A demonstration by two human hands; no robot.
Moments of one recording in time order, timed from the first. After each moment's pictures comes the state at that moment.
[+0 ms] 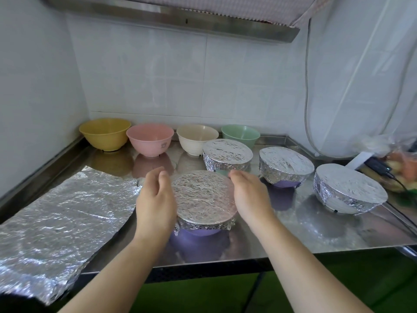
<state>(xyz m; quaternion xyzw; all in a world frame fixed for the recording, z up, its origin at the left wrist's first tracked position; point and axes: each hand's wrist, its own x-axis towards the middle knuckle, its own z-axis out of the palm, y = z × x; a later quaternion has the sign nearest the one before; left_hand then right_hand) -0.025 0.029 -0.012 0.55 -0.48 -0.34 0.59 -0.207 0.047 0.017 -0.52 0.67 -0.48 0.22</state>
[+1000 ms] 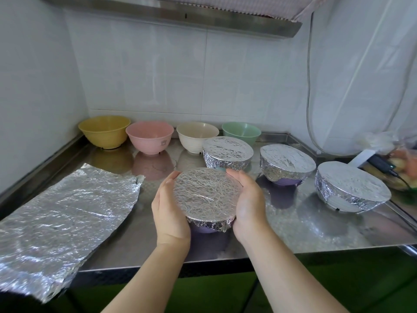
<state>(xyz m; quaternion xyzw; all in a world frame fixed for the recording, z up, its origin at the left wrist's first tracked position) -0.064 0.040 -0.026 0.41 -0.30 -0.50 0.70 -0.193 0.036 -0.011 -0.26 0.48 -0.69 0.47</state>
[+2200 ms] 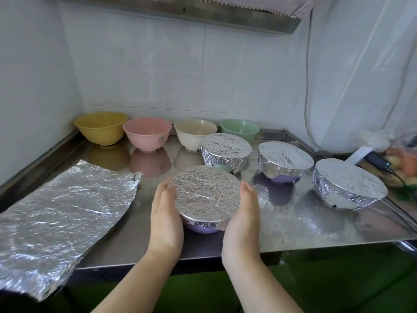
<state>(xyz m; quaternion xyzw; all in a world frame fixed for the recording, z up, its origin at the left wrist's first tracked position) -0.050 0.042 -0.050 0.40 -0.39 -0.53 0.64 -0.158 0.083 -0.028 -0.26 0.48 -0.74 0.39</state>
